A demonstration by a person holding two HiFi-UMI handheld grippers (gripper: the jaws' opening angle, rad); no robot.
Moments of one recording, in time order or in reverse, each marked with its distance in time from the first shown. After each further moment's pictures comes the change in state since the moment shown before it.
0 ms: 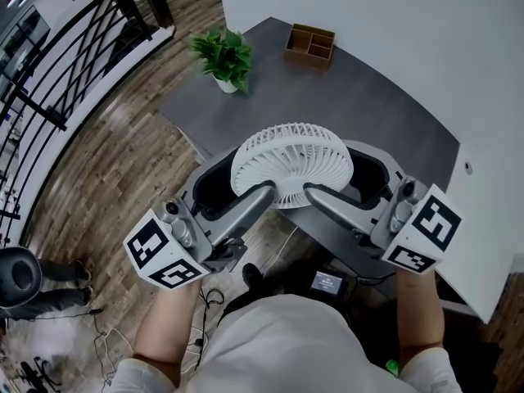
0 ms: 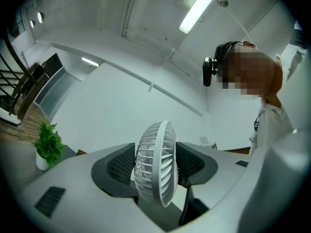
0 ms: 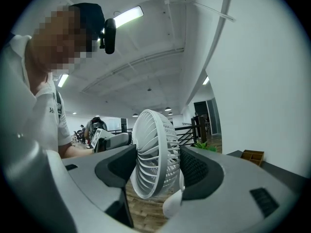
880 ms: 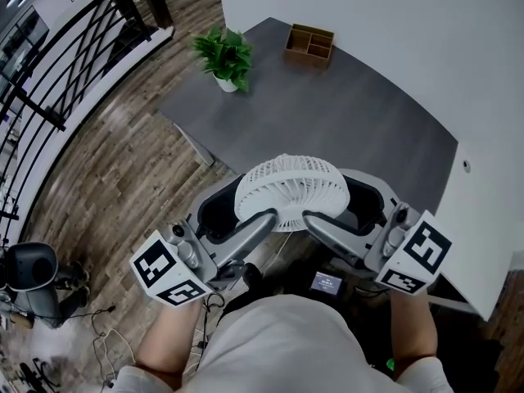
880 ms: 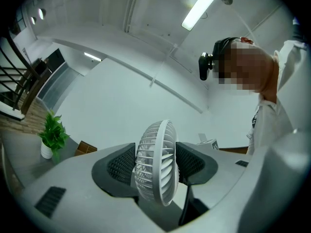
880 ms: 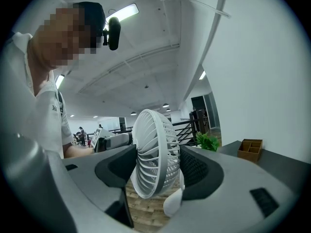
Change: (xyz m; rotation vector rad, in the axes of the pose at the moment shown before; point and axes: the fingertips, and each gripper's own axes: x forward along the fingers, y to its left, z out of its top) left arm -0.024 -0.017 -0.027 -0.038 0.058 0.019; right arm -0.011 0.027 -0.030 0.061 0.041 -0.017
